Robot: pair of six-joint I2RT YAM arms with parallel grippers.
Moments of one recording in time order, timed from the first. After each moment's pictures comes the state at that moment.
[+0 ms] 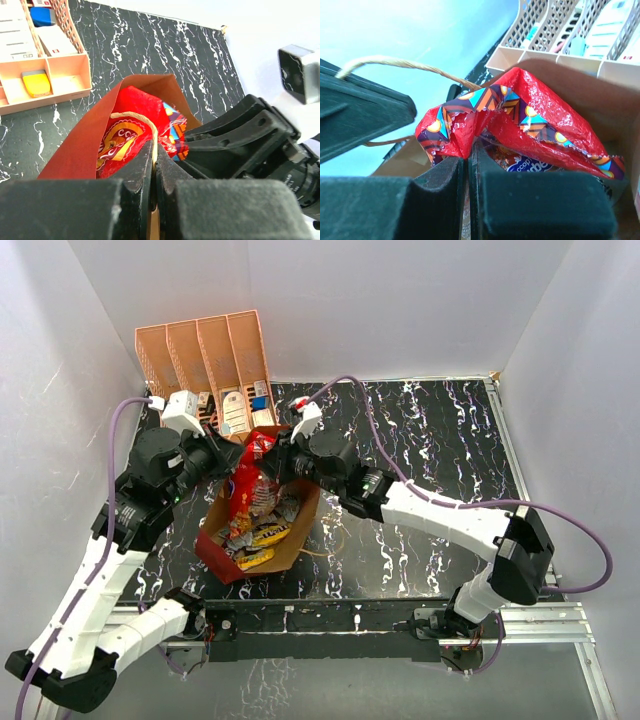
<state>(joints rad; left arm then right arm) -0.48 0.89 1.20 -0.61 -0.02 -0.54 0.98 1.53 1.27 0.12 0.04 0.54</state>
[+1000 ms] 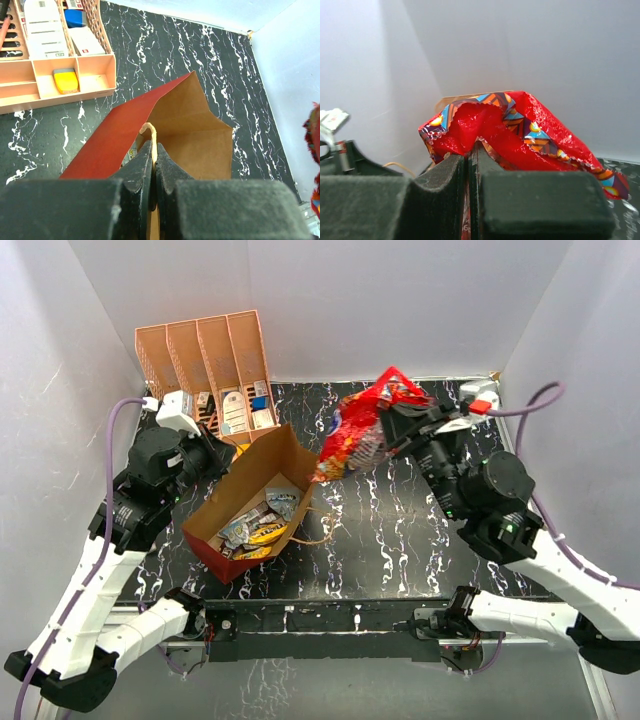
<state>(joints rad) -0.48 0.89 1.23 -0.68 -0.13 -0.51 0.98 0.92 1.21 0.11 0.45 0.13</state>
